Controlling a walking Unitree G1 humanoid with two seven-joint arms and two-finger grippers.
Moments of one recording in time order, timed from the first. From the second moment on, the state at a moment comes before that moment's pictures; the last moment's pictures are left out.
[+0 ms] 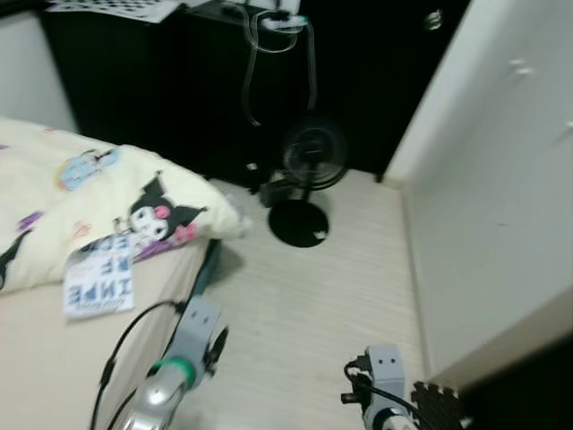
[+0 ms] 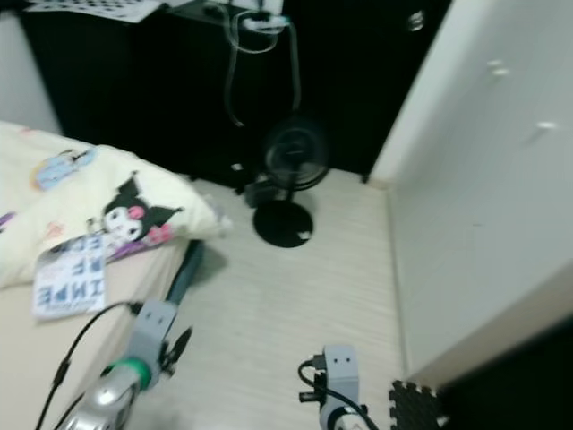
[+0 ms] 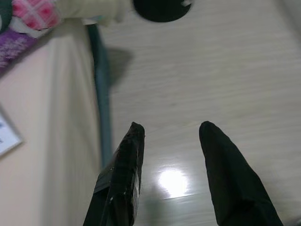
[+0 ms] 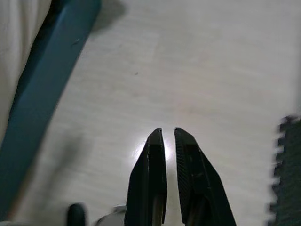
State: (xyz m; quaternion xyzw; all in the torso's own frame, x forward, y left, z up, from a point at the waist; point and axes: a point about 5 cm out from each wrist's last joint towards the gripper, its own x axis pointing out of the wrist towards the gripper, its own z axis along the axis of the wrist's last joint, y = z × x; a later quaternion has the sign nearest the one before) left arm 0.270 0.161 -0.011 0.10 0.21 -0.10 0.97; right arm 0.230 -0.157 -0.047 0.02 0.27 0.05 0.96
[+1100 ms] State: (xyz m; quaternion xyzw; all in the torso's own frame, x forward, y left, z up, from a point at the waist) left arm 0.276 0.156 -0.005 0.11 0.19 -0.11 0.97; right arm 0.248 -0.158 -0.029 -0.03 0.21 0.06 0.97
